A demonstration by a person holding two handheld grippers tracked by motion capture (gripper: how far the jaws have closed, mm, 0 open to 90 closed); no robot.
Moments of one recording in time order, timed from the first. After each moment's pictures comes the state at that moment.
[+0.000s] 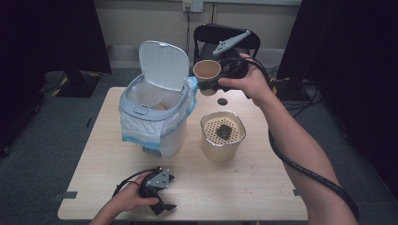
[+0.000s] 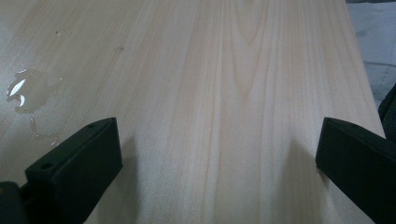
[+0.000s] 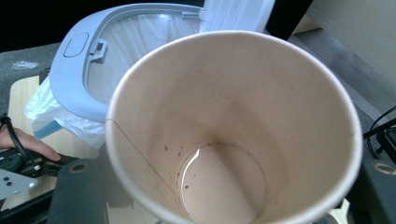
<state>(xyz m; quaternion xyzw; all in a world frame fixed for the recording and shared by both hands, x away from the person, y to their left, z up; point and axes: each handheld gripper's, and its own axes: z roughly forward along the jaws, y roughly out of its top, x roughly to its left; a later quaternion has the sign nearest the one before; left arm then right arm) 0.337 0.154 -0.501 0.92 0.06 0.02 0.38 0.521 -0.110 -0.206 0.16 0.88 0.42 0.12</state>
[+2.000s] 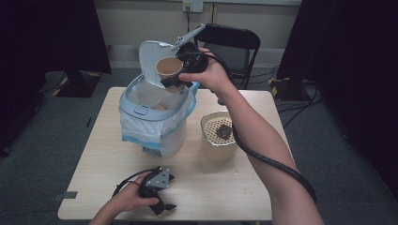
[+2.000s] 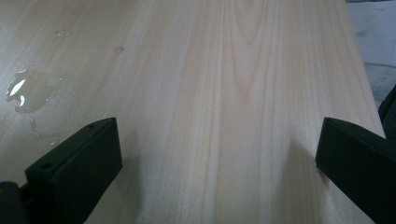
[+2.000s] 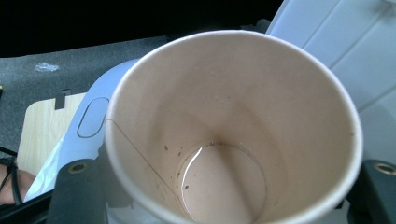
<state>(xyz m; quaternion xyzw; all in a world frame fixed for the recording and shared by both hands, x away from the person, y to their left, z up) 0.337 0.155 -0.502 0.92 0.06 0.02 0.38 0.533 -0.012 -0.204 0.11 0.89 0.43 0.10</state>
